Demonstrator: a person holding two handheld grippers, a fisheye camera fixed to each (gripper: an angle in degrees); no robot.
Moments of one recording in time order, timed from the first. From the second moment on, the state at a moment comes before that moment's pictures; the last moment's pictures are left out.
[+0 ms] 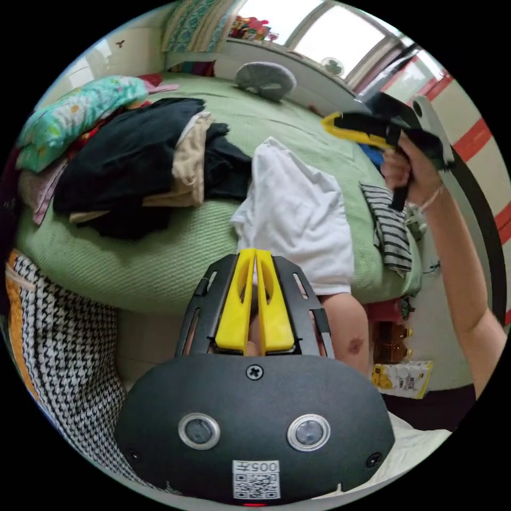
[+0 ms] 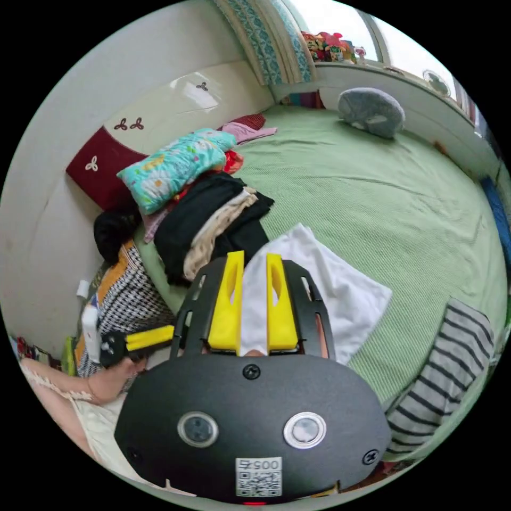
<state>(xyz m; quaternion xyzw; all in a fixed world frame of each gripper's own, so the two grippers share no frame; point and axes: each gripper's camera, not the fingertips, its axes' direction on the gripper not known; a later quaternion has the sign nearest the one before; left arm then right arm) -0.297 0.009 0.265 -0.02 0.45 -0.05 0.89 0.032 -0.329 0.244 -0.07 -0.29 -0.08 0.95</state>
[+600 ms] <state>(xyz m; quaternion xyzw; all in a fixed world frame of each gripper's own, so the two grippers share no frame) -0.263 -0.029 0.278 -0.08 0.35 0.02 0.93 0.038 -0.150 0.230 -0.16 -0.15 -0.06 0.97</state>
